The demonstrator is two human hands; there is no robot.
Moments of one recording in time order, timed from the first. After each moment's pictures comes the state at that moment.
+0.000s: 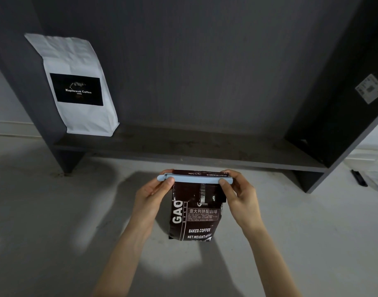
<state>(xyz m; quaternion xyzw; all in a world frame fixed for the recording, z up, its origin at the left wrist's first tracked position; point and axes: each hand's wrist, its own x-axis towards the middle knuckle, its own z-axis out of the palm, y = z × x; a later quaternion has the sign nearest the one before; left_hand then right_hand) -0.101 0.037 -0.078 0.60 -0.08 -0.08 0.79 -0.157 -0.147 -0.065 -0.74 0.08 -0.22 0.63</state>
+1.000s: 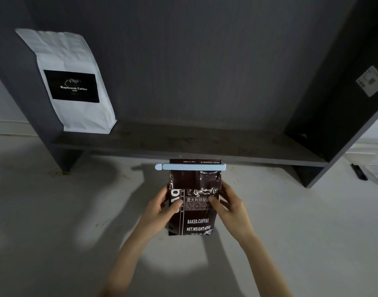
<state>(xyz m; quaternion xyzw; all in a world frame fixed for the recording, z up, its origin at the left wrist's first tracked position) -0.106 0.037 -0.110 0.73 -0.18 -0.14 0.65 -0.164 -0.145 -0.112 -0.76 0.10 -0.12 0.63</state>
